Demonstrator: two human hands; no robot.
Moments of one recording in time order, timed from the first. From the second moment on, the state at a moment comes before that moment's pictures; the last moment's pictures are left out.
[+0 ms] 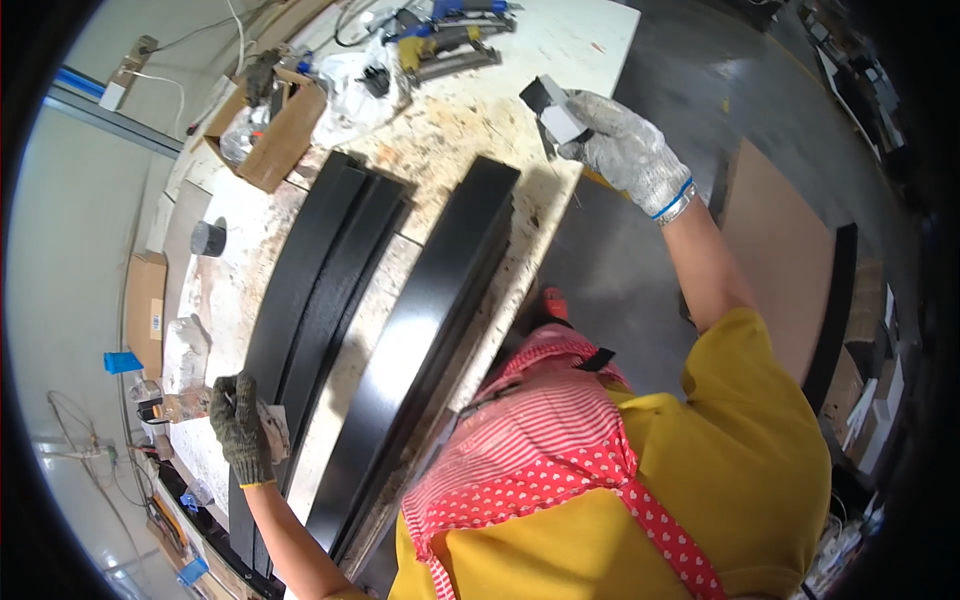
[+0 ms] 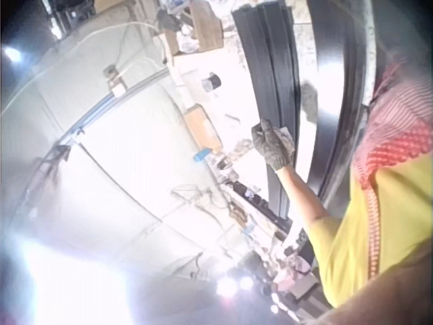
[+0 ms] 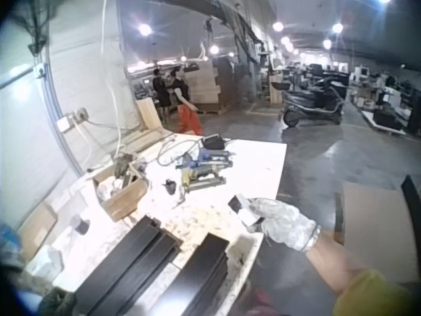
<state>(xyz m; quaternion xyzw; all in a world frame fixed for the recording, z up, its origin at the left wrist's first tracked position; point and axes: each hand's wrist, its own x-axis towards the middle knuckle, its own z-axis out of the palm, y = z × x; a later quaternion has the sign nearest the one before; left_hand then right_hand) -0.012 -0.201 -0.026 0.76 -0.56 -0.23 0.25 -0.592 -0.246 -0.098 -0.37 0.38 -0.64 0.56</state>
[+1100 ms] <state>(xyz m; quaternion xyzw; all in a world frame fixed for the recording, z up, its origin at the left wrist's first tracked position) -0.292 -0.646 -0.154 0.53 -0.85 0.02 0.01 -0.564 -0.561 -0.133 -0.65 0.53 -0.38 0.39</state>
